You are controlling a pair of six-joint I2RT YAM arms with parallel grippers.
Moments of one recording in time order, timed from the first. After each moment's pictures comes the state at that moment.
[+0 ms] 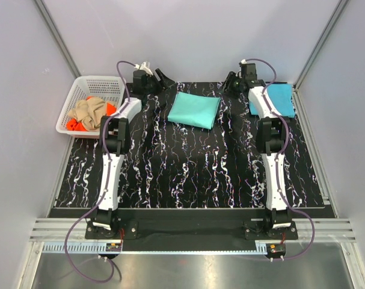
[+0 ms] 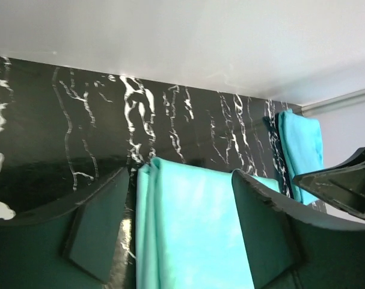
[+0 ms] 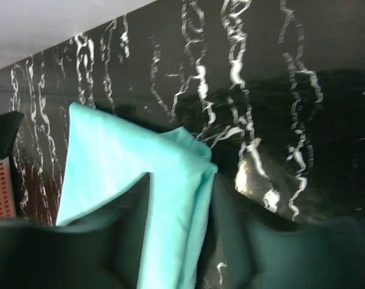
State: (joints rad) left arm -0.16 2.63 2.23 0.13 0.42 -0.73; right arm 0.12 2.61 2.44 -0.53 -0.34 0.53
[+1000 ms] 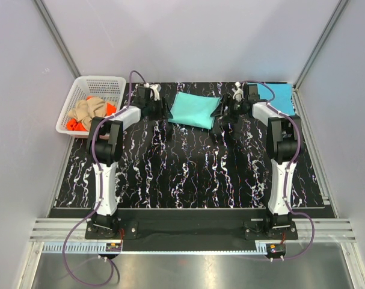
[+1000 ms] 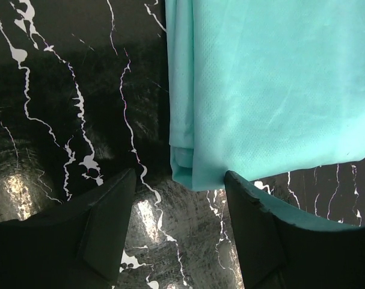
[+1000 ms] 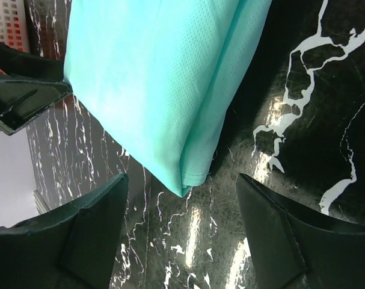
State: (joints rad) left arm -0.22 2.23 1.63 -0.17 0.38 -0.32; right arm 0.11 2.24 1.66 -0.27 -0.67 0.42
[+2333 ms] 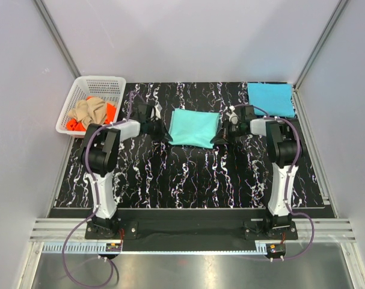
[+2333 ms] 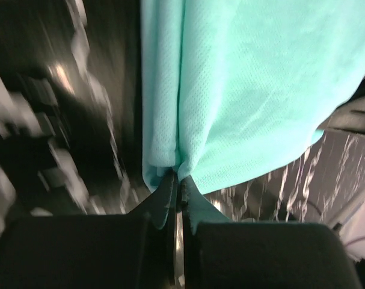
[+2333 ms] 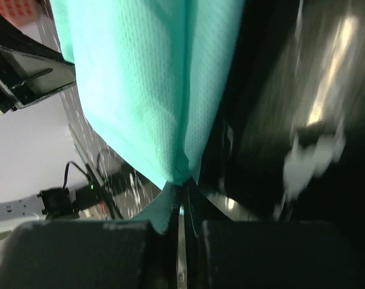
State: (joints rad) left arm -0.27 2.05 1.29 -0.18 0.51 -0.52; right arm 0.13 2.18 1.32 -0.19 -0.88 0.44
